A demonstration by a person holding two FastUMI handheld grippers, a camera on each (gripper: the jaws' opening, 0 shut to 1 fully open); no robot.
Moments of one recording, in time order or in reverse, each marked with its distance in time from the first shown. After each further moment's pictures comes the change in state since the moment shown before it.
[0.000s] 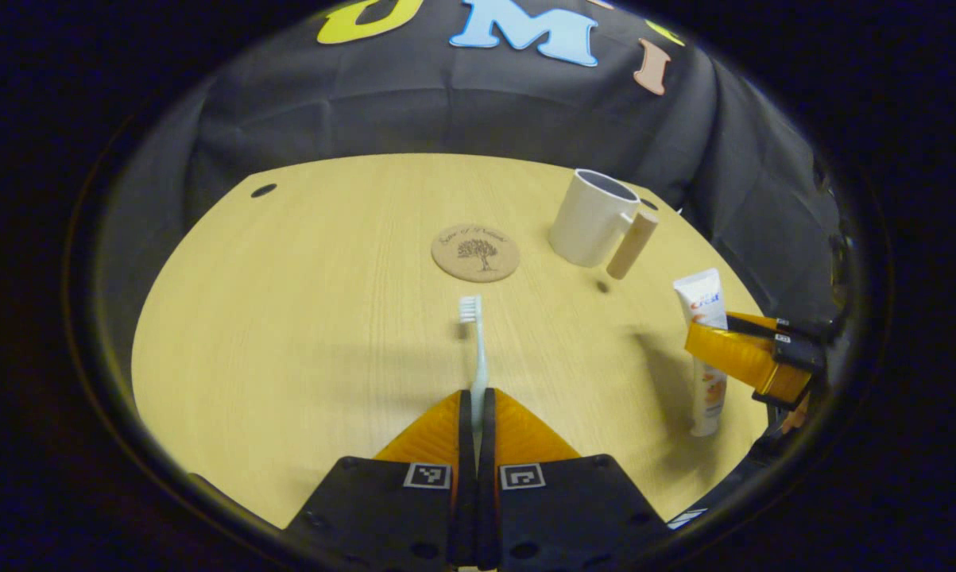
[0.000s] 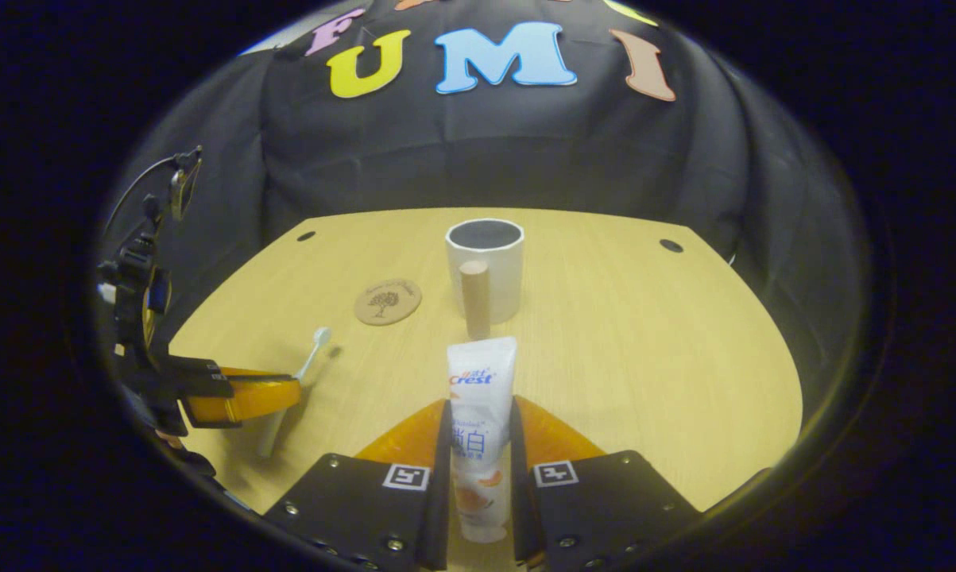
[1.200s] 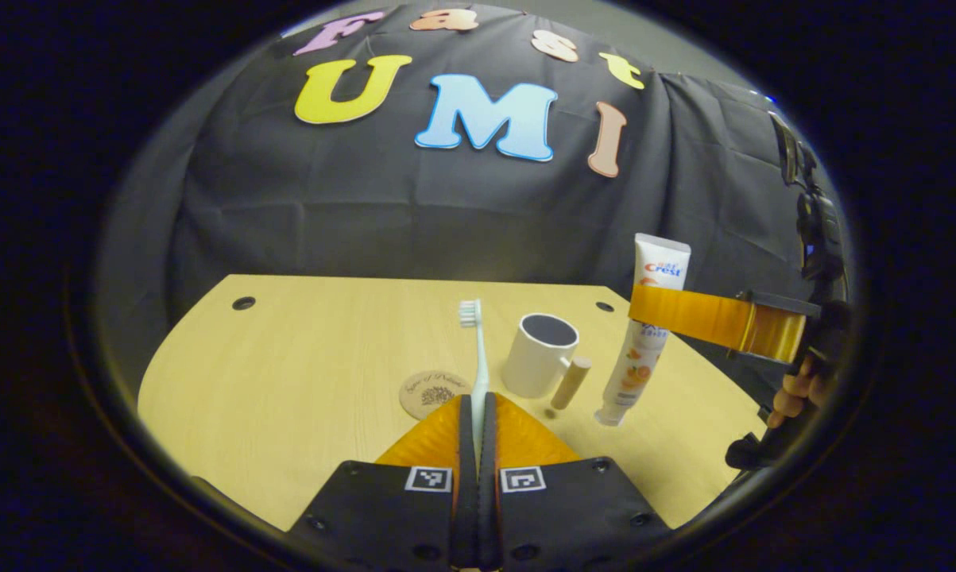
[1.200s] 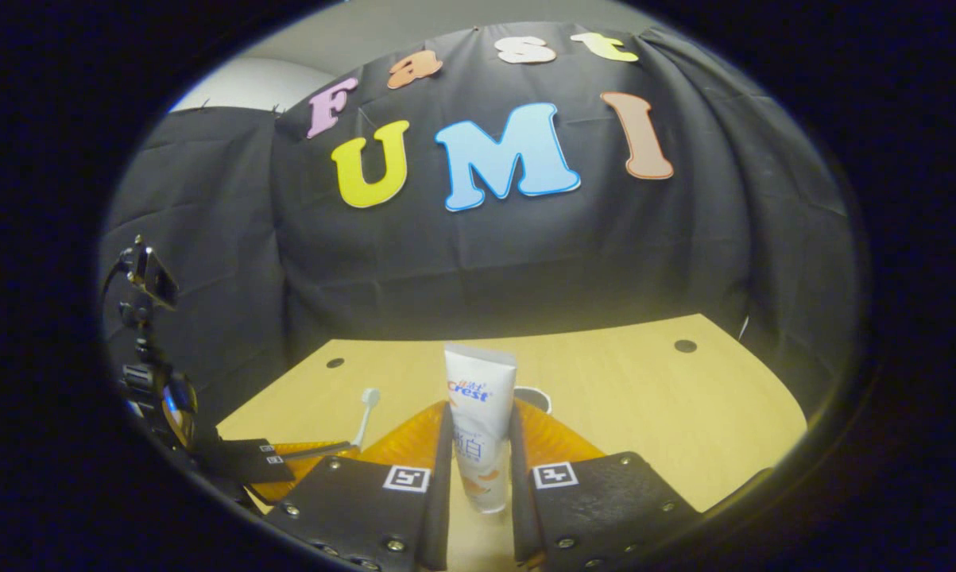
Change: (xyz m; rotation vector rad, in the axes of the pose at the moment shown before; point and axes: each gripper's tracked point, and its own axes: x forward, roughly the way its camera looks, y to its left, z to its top) left arm -0.053 -0.030 0.120 0.084 -0.397 -0.117; right arm -0.024 0.023 0.162 0.091 -0.379 0.068
